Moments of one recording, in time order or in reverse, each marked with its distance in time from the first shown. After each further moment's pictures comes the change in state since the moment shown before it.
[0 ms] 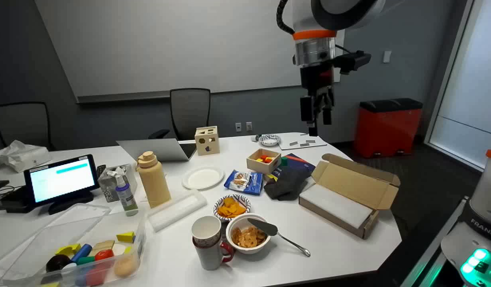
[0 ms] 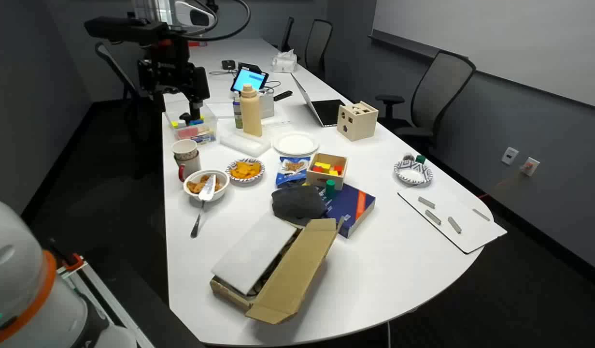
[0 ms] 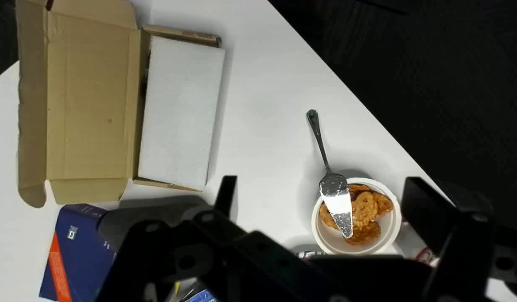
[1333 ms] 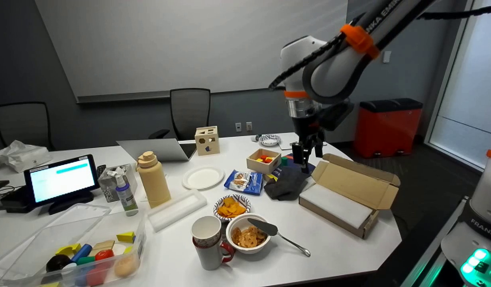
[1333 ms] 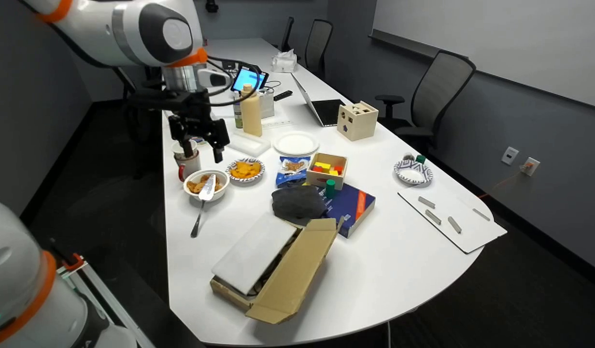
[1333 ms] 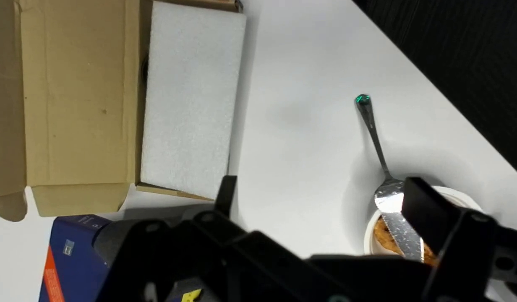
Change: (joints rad) arm -0.020 0.273 0.035 -0.102 -0.161 0.371 0.144
